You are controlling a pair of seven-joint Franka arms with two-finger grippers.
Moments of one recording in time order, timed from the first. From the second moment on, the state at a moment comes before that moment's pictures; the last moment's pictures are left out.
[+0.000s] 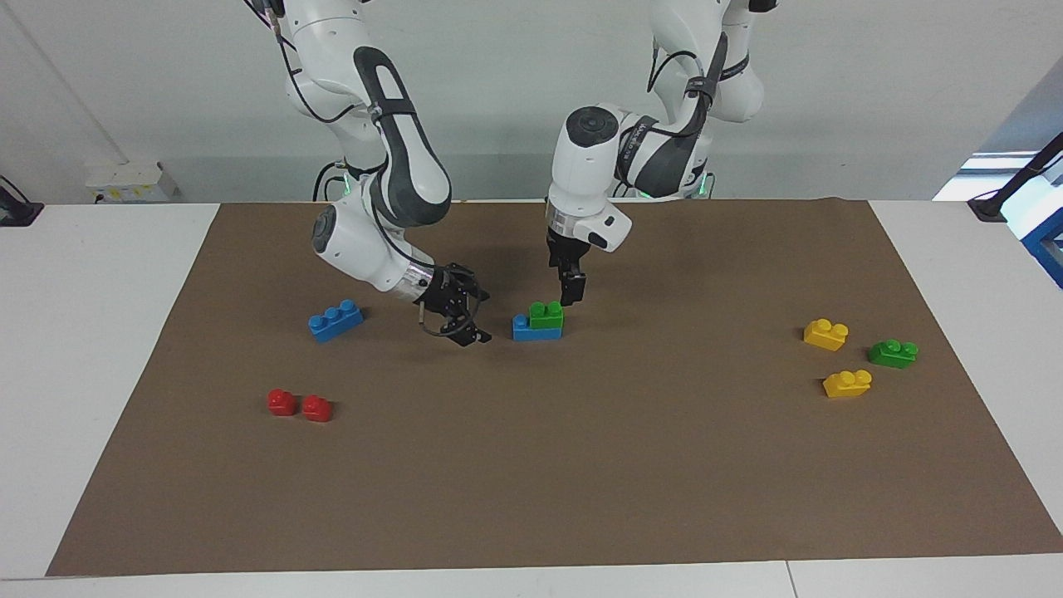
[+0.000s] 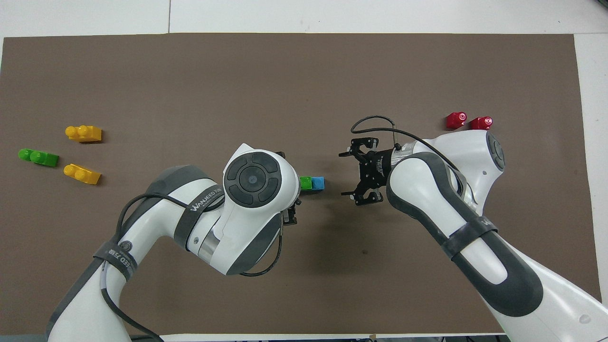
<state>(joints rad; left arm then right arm) -0.67 0.17 -0.04 -1.92 -0.04 2.17 -2.35 0.29 0.23 0.06 -2.11 0.97 2.34 1.18</state>
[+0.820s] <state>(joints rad) -0.67 0.27 -0.04 -1.87 -0.04 2.21 -2.37 0.40 0.29 0.06 -2.09 1.05 2.47 1.18</state>
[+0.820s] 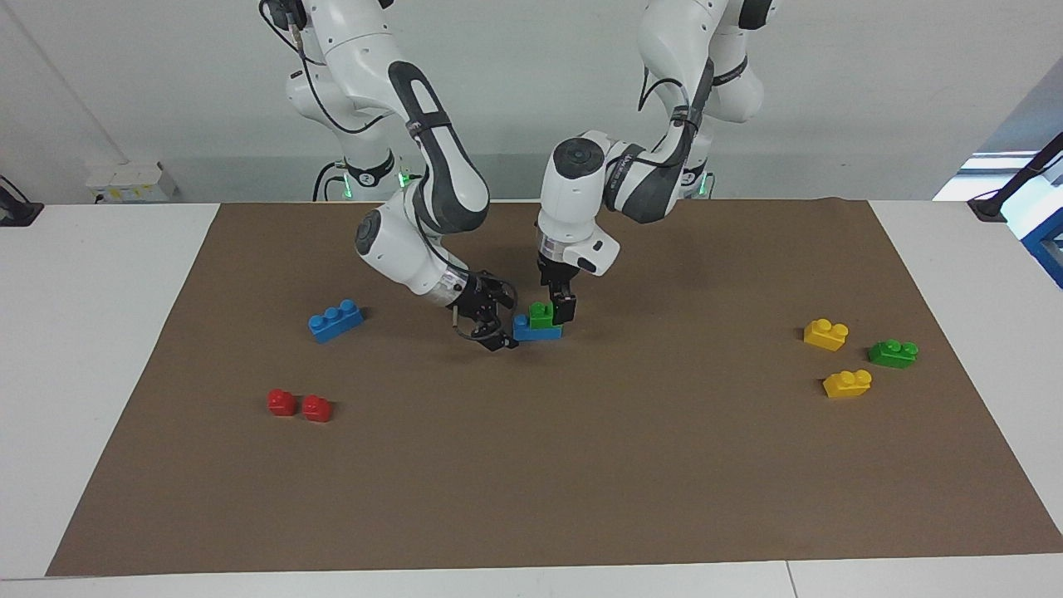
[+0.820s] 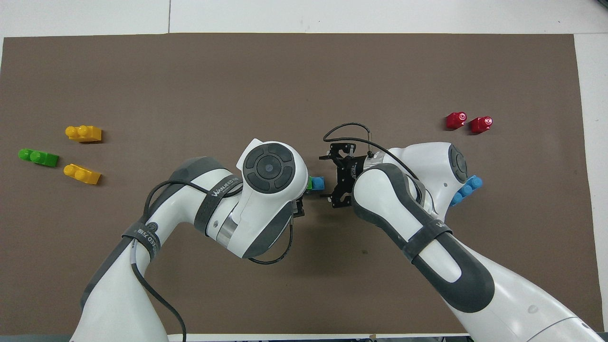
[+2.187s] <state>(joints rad) -0.67 0.32 -0.04 -1.87 -0.03 2.24 -2.39 0.44 0.33 0.06 -2.09 1.06 2.51 1.18</state>
